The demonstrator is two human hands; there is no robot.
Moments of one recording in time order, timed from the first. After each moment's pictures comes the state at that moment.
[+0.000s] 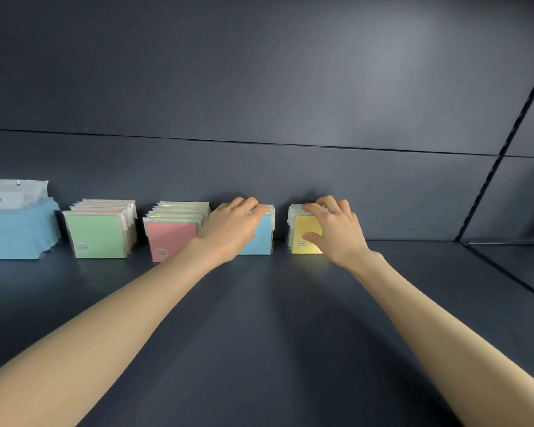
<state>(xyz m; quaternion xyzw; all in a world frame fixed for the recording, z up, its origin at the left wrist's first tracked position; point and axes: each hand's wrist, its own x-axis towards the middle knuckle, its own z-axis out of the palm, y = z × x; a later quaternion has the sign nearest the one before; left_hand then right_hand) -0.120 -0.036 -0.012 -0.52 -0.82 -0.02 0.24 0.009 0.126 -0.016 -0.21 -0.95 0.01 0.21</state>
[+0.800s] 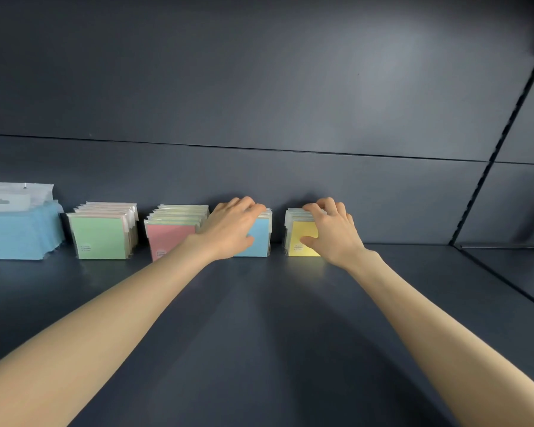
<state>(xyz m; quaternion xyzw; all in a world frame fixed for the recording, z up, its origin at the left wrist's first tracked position) -0.116 -0.038 -0.001 -0.52 -0.84 -0.05 0.17 0.015 0.120 -0.006 -0.22 -0.96 0.02 0.19</state>
